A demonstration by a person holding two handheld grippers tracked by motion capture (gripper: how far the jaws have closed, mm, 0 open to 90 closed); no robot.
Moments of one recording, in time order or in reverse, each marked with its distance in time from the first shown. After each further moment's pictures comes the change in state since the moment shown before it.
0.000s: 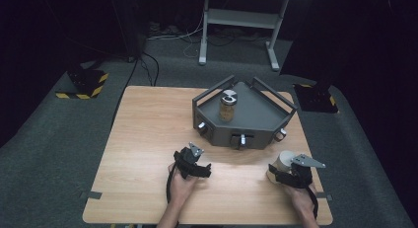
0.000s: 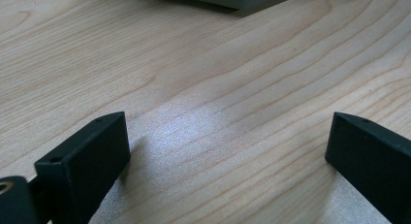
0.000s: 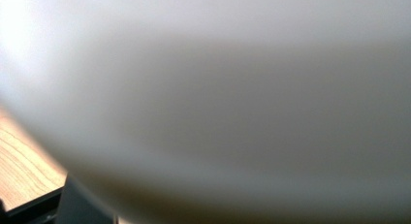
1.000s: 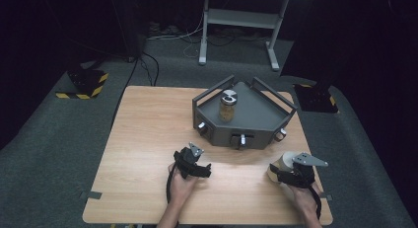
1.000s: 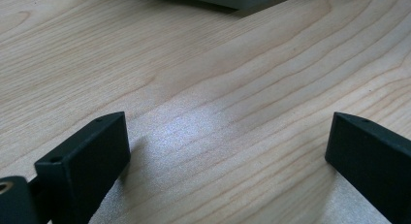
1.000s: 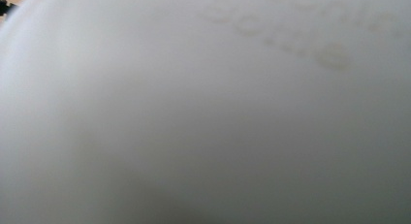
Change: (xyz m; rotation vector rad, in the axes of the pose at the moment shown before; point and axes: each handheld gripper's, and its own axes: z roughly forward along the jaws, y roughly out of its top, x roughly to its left) left arm 0.000 0.000 0.000 0.000 0.000 0.000; right arm -0.004 0.012 -0.010 0.004 0.032 -0.053
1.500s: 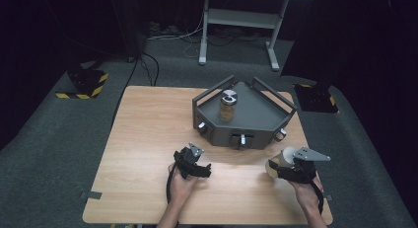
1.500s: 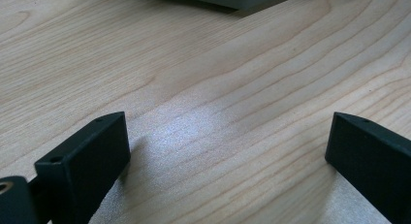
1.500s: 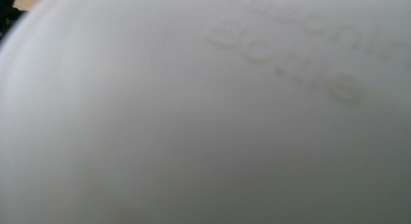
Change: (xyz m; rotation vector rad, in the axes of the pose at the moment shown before) left arm 0.000 0.000 0.000 0.000 0.000 0.000; right arm -0.002 0.025 -0.010 -0.025 0.052 -0.043
